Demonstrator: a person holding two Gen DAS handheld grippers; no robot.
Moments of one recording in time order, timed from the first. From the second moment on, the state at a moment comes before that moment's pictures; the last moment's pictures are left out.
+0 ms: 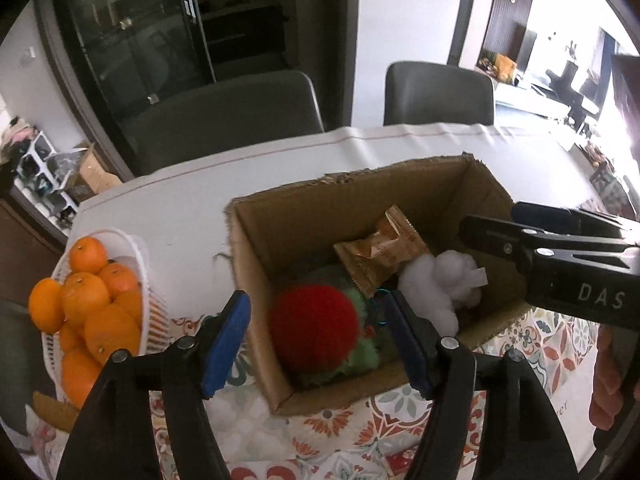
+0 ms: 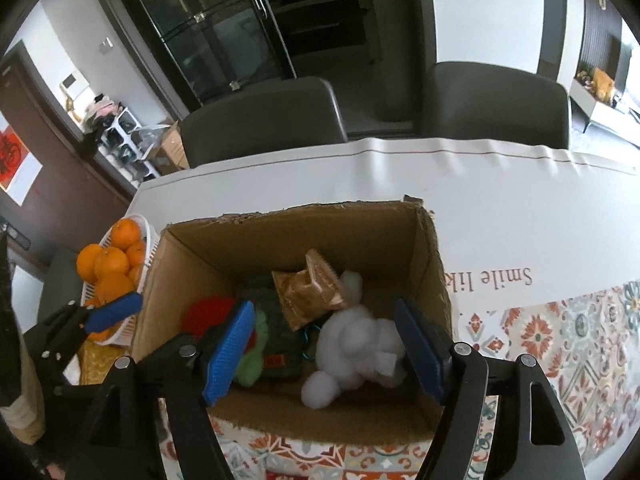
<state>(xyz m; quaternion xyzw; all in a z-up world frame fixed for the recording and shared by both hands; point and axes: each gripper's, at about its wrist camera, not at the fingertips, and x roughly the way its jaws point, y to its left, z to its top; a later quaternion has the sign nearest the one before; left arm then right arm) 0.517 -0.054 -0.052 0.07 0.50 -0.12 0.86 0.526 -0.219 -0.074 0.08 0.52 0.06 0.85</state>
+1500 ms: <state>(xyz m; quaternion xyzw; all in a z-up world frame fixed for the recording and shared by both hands) 0.356 0.005 -0.031 0.07 0.46 -0.07 0.88 0.381 -0.160 -0.056 0.04 0.50 0.10 0.86</state>
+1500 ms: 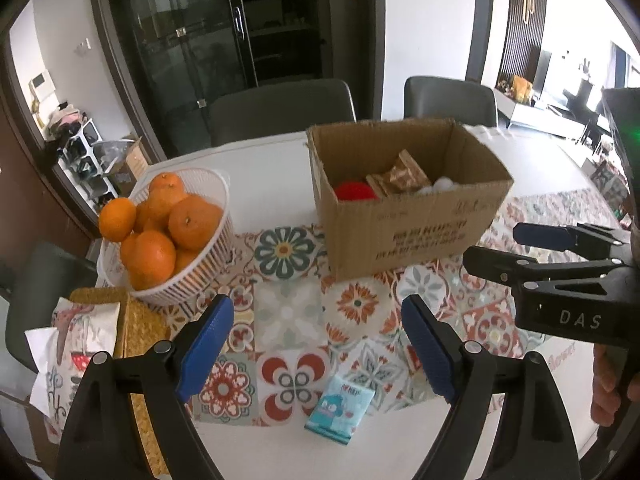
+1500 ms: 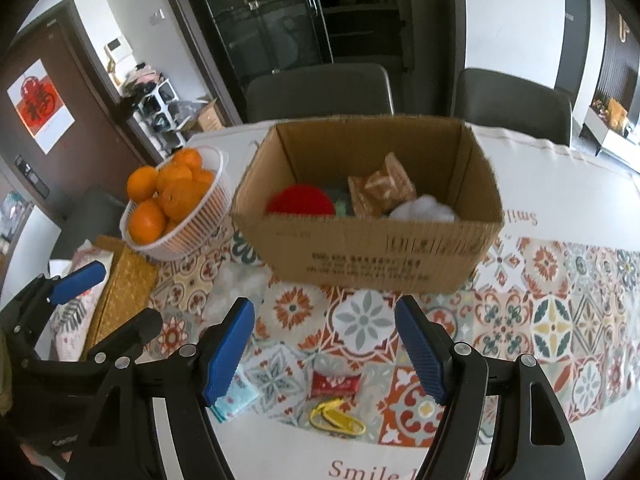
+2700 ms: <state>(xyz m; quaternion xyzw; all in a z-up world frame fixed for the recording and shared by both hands) 0.321 -0.002 -0.158 0.08 0.61 -0.11 0.78 0.326 -0.147 -0.181 0.00 0.66 0.13 0.74</state>
